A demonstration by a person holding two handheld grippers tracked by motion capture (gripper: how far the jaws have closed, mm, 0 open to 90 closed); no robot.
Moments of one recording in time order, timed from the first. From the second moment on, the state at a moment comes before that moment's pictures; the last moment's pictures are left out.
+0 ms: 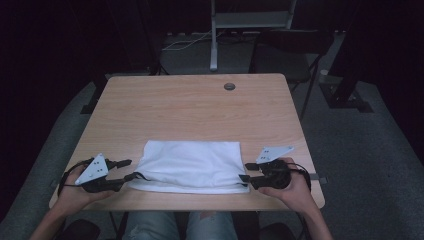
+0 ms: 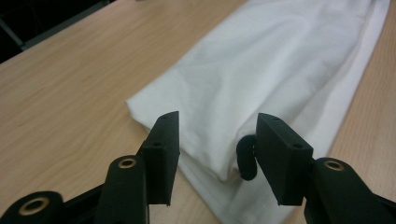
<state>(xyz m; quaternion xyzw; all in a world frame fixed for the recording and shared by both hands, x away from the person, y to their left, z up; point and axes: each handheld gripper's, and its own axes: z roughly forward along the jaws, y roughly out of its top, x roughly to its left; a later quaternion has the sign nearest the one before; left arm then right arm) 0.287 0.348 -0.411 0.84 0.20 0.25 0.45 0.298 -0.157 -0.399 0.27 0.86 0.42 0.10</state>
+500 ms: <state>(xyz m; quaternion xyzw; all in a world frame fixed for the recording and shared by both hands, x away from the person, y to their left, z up) 0.309 0.312 -0.412 0.87 0.18 0.21 0.42 0.314 -0.119 -0.418 0.27 0.88 0.37 0.10</state>
